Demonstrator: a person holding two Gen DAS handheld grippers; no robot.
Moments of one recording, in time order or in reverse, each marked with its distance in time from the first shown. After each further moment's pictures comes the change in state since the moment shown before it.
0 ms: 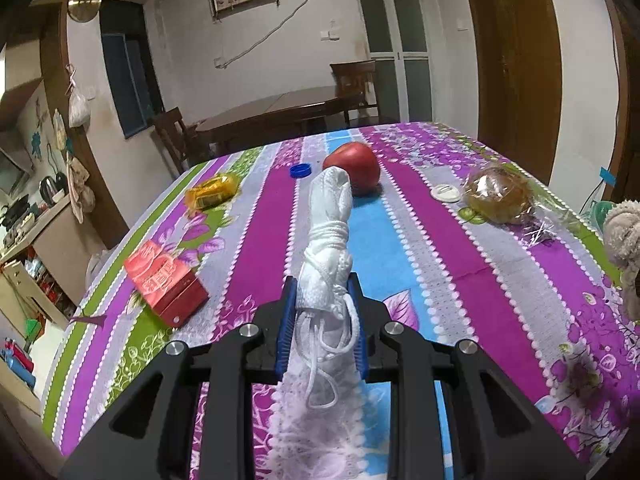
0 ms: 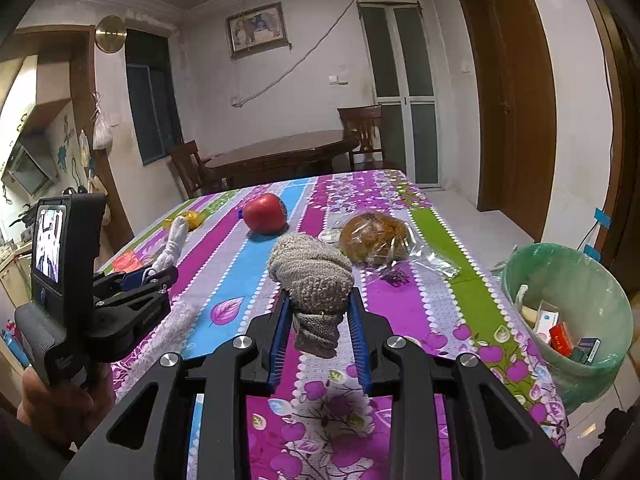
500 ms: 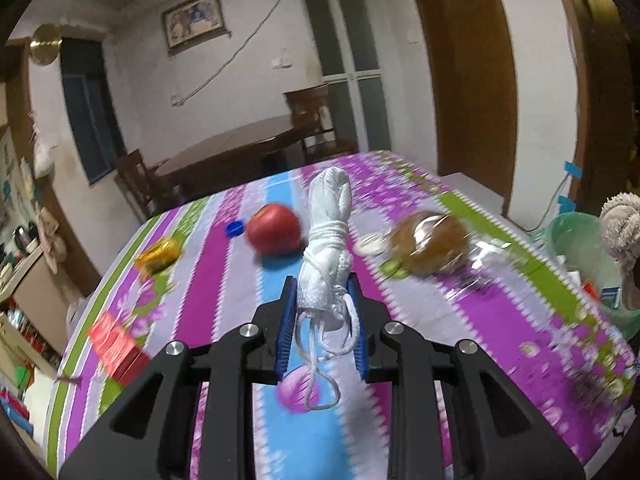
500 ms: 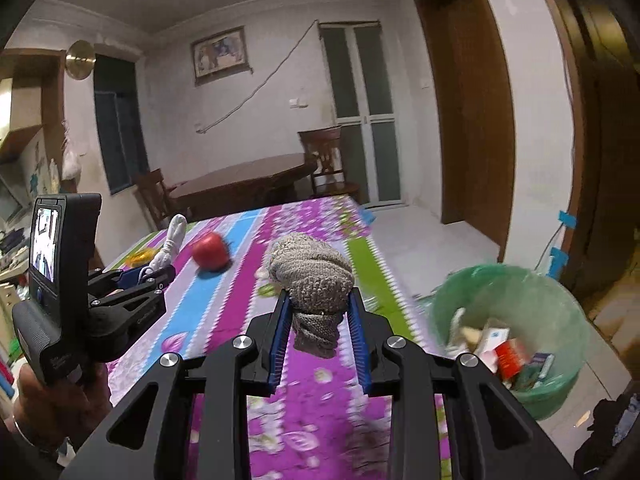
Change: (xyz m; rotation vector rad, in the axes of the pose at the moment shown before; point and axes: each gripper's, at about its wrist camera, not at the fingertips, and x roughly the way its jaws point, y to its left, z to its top) left arm -0.012 -0.078 0.051 0.115 -0.099 -0.117; right arm -0.030 -0.072 0.026 0.061 -0.089 -0.128
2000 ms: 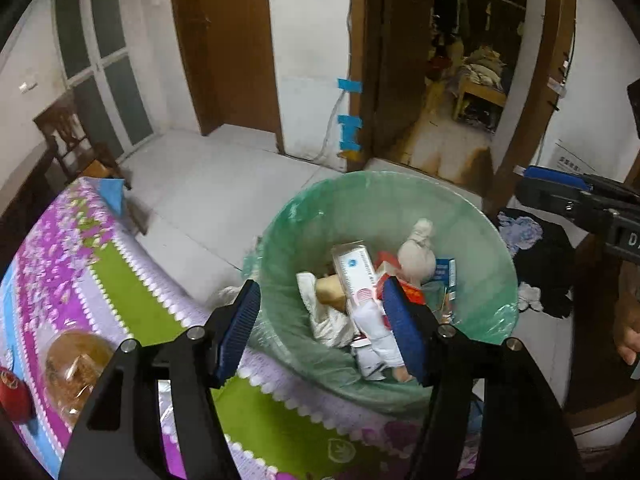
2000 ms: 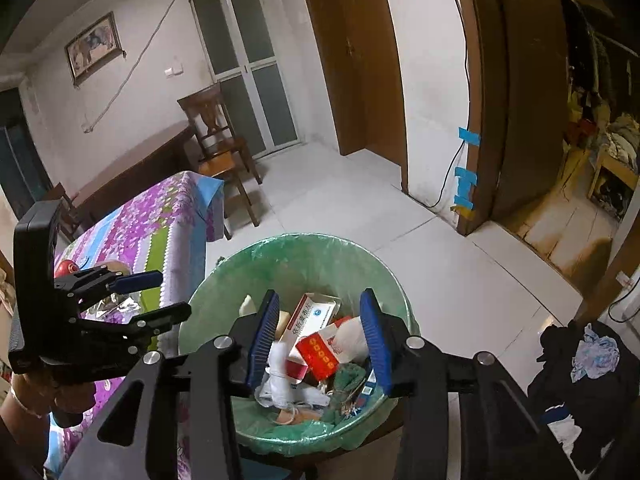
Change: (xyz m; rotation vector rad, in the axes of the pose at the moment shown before) left arm 0.077 -0.242 0.047 0.420 0.179 -0.735; right arm 0.045 -0.280 0.024 0.232 0.233 -0.281
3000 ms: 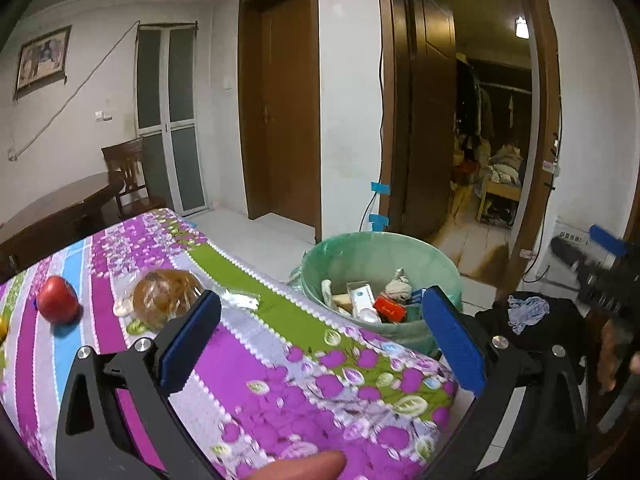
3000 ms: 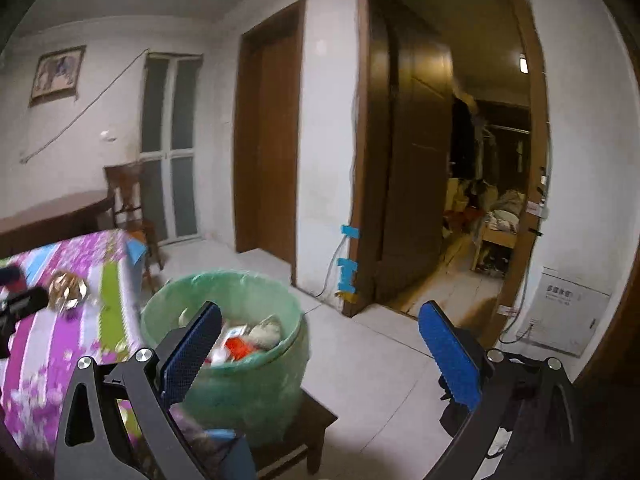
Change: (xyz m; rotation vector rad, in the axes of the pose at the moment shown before) left arm -0.156 -0.025 -0.115 -0.117 -0.406 0.108; right arm -0.163 0.074 -0.165 -0.052 -0.427 -0.423
